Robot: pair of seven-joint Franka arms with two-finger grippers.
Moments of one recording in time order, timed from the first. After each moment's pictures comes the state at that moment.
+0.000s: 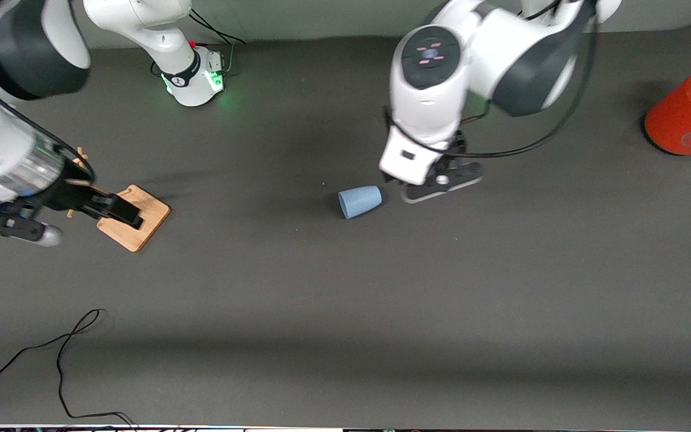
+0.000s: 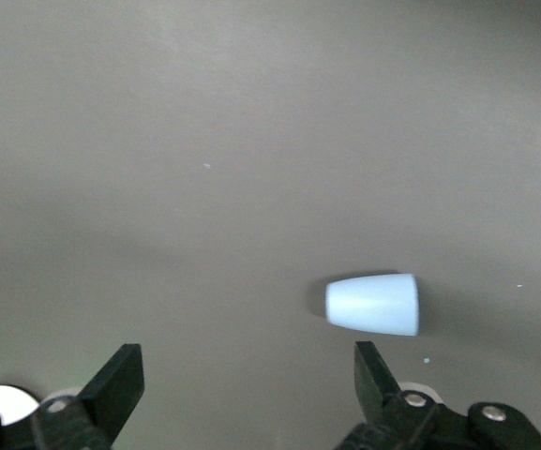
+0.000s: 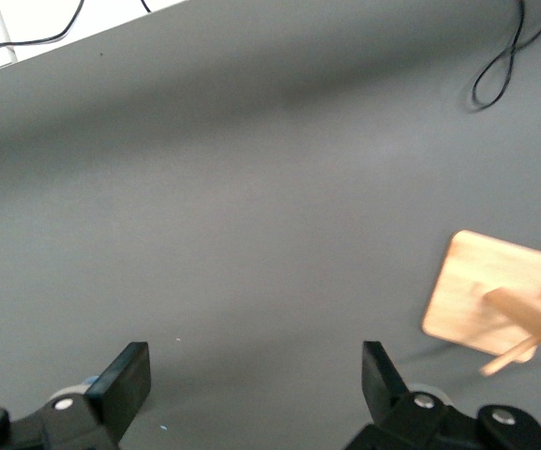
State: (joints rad) left arm -0.67 0.41 -0.04 -1.25 0.06 1.53 -1.00; right arm 0.16 0.09 -0.03 -1.60 0.07 1.78 0.38
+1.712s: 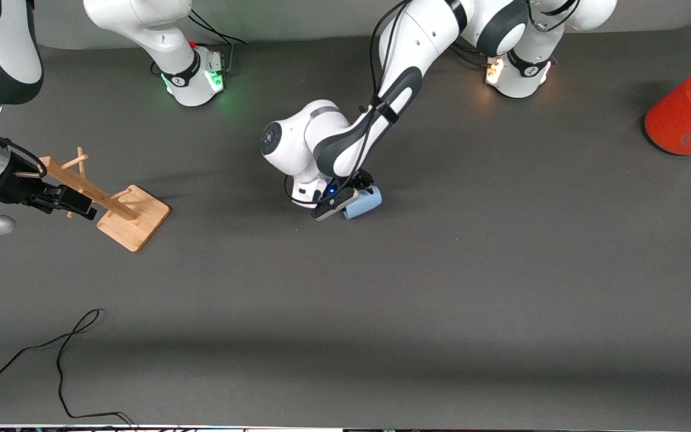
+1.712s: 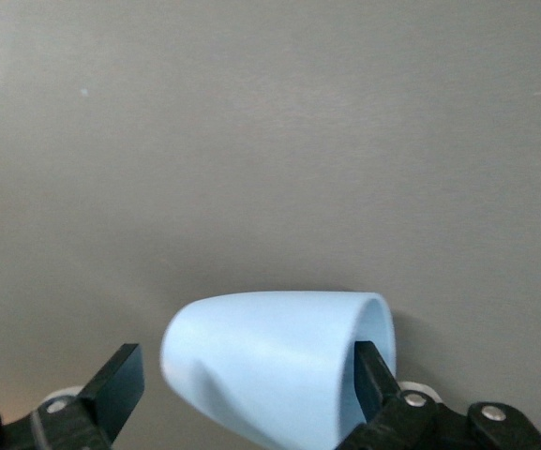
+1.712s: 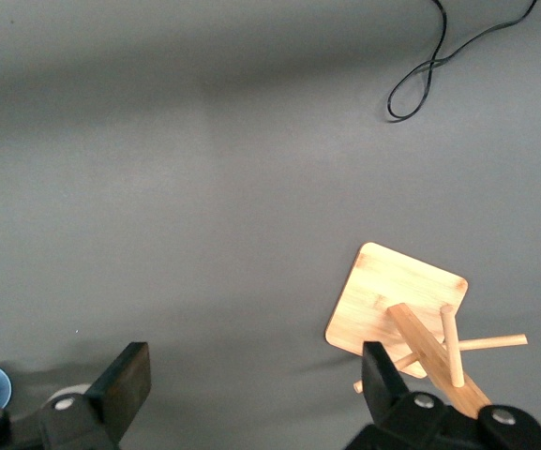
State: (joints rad) left arm -0.97 0.99 -0.02 -1.02 0.31 1.58 -1.40; right arm 0.15 0.01 -0.17 -1.77 0.04 1.84 0.17
